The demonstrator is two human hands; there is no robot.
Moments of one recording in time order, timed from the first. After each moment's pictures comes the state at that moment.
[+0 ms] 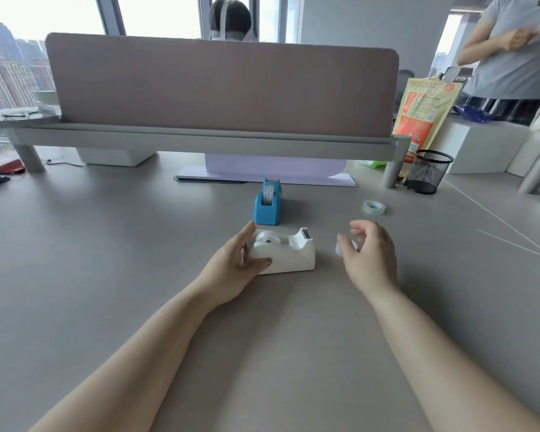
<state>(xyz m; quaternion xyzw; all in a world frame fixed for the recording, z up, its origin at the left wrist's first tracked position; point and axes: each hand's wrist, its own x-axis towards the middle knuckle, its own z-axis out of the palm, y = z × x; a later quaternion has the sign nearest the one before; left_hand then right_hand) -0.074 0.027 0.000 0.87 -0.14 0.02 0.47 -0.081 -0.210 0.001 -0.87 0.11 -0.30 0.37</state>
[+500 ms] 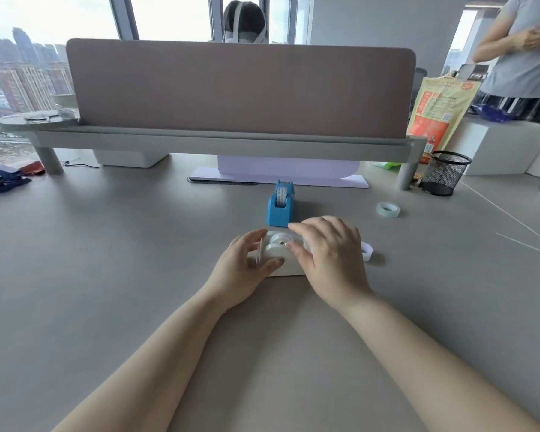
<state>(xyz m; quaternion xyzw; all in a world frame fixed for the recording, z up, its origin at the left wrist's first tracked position) -0.071 0.032 -0.006 0.86 -0.13 0.09 0.49 -0.092 -0.138 0.021 -0.89 -0.16 -0.40 0.13</state>
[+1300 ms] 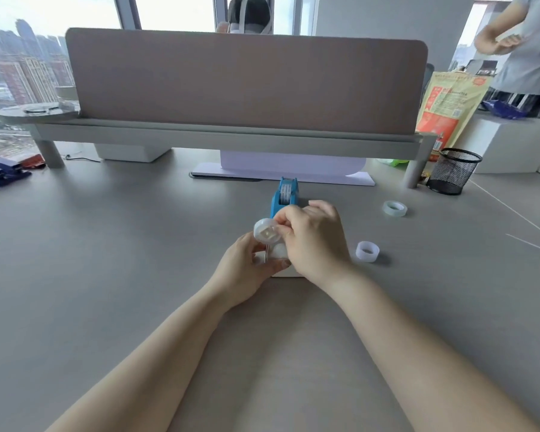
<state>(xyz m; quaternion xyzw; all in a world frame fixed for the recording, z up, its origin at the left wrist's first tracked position) -0.073 0.027 0.005 0.85 -0.16 0.08 0.49 -0.061 -0.110 0.037 -0.90 -0.17 -0.36 0.18</state>
